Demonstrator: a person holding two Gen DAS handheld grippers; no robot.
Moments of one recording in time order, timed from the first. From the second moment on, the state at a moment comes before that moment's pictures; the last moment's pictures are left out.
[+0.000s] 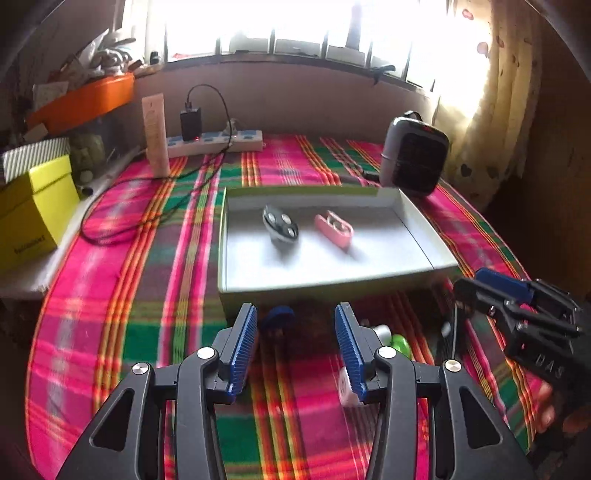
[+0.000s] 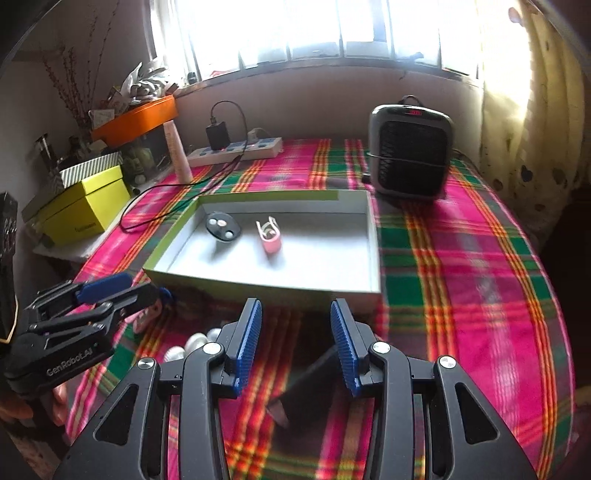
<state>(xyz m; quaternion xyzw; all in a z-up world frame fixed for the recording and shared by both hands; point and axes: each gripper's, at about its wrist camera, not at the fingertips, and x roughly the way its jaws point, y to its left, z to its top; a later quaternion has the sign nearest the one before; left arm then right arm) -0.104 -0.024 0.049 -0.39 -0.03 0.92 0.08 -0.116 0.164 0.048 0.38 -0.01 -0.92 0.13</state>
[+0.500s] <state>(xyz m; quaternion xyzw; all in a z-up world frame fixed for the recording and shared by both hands) -0.070 -0.018 0.021 -0.42 -0.06 0.90 0.12 -0.086 0.188 0.022 0.39 -0.06 -0.91 0.11</state>
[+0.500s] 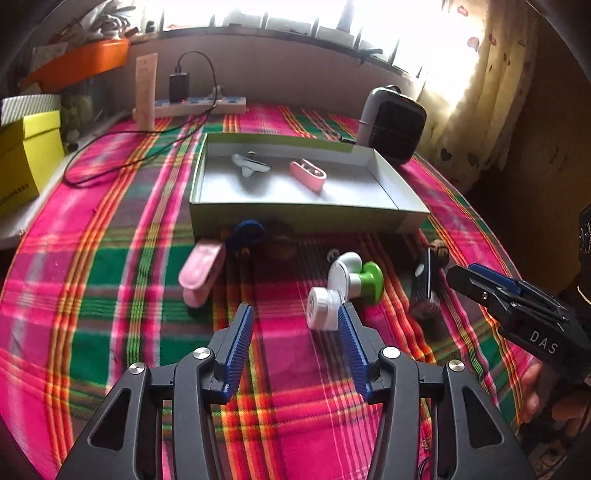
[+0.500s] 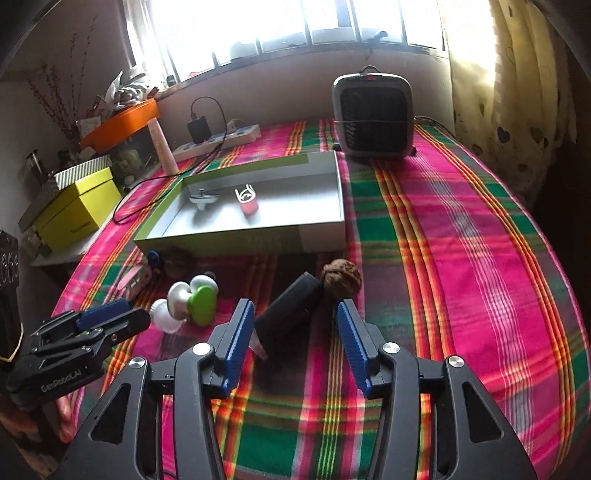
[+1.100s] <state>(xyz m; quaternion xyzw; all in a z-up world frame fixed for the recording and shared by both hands) -0.070 -0.005 0.007 -0.44 -0.05 0.89 0.12 -0.094 0.175 0.011 0.40 -0.05 -0.91 0.12</state>
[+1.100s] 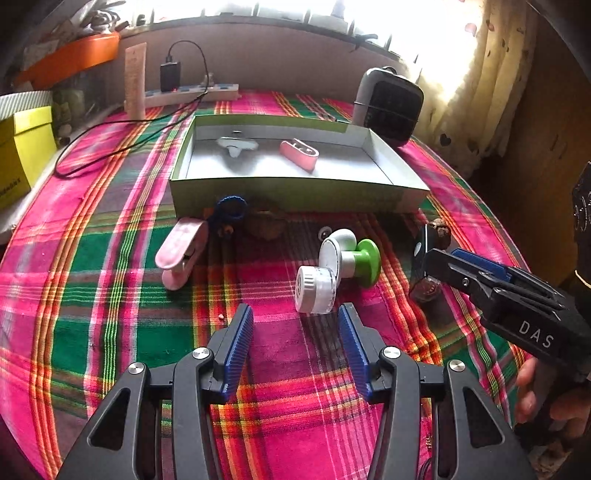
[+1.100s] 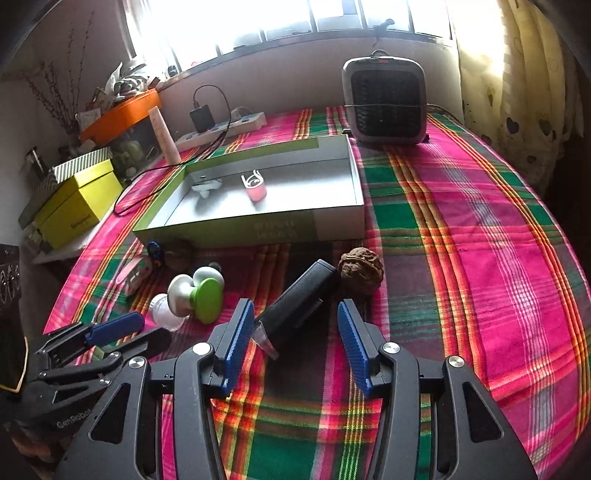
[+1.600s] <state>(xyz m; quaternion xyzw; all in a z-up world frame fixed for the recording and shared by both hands) -0.079 0.002 0.006 -0.43 -0.03 0.90 0.10 -0.104 0.167 0.002 0.42 -0.04 -0.90 0.11</state>
